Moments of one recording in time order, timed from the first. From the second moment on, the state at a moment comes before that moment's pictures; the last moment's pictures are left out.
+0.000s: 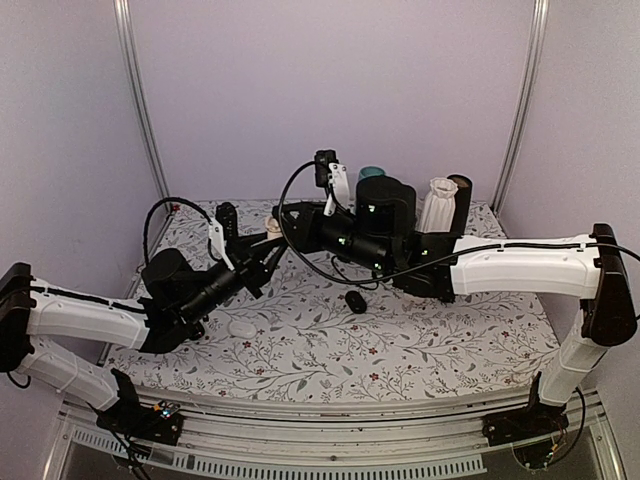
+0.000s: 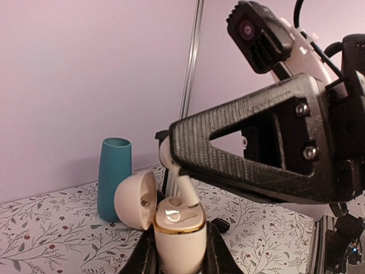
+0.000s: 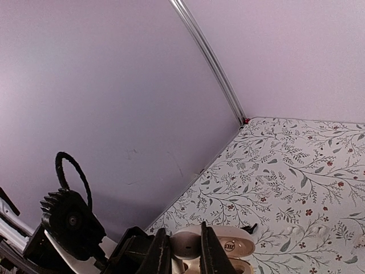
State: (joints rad) left arm -0.91 1.29 0.49 1.03 -0.06 -0.15; right arm 1.12 1.70 1.35 0.32 0.18 0.54
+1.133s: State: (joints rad) left arm -0.92 1.23 0.49 0.96 -0.06 -0.07; right arm 1.13 1.71 1.35 0.35 0.10 0.52
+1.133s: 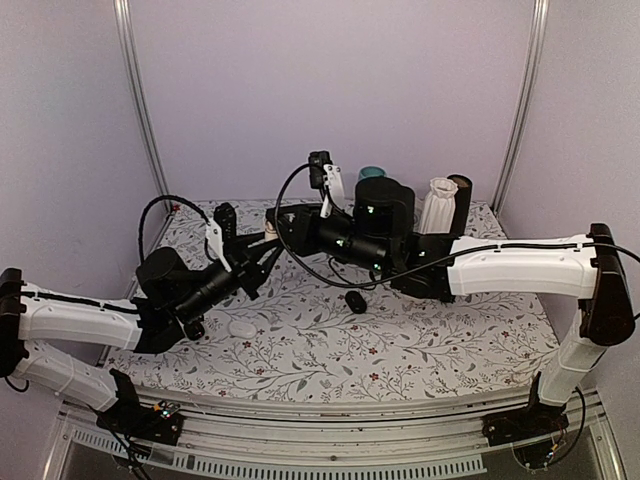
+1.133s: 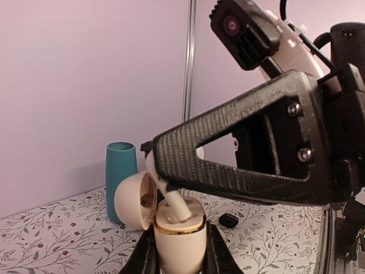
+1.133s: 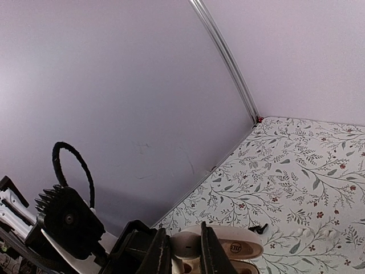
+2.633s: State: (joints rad) left arm -0.92 1.15 0.50 0.84 -0.02 -0.03; right arm 1.13 1.72 1.35 0.37 0.03 0.46
